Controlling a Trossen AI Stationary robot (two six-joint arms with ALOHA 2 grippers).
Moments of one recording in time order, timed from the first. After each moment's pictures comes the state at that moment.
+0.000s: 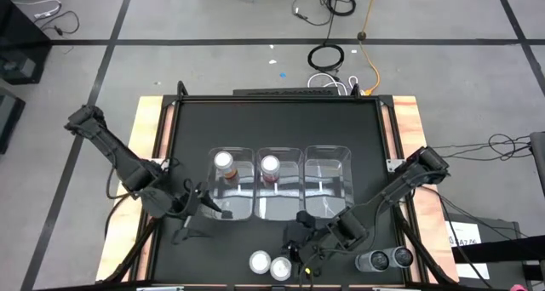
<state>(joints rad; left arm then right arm) -0.74 0.97 0.71 -0.23 -0.28 -0.36 0.61 1.85 1.60 -0.53 0.25 0.84</state>
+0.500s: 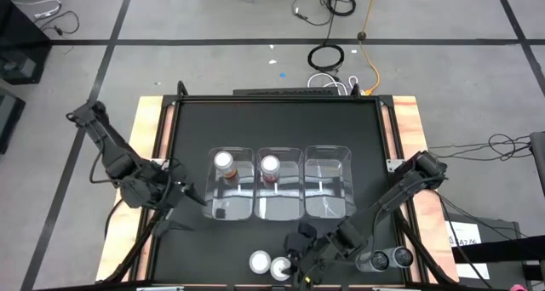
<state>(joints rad) -0.83 0.76 0.70 -0.42 -0.33 -0.36 0.66 1.90 1.60 -0.48 0.21 0.95</state>
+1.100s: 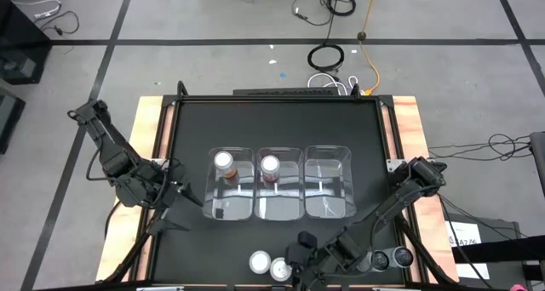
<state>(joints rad) -0.87 0.73 0.70 -0.46 -0.33 -0.36 0.70 1.97 1.60 -0.46 0.21 0.93</state>
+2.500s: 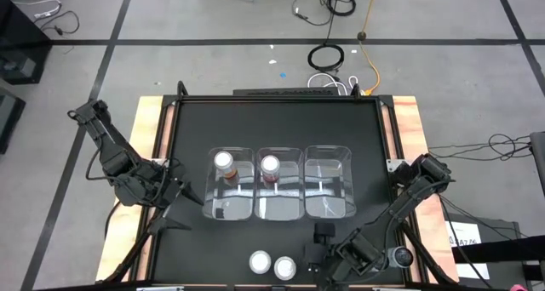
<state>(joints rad) -0.87 0.73 0.70 -0.43 -0.36 -0.47 0.76 1.89 1.60 -0.83 0.29 0.79</state>
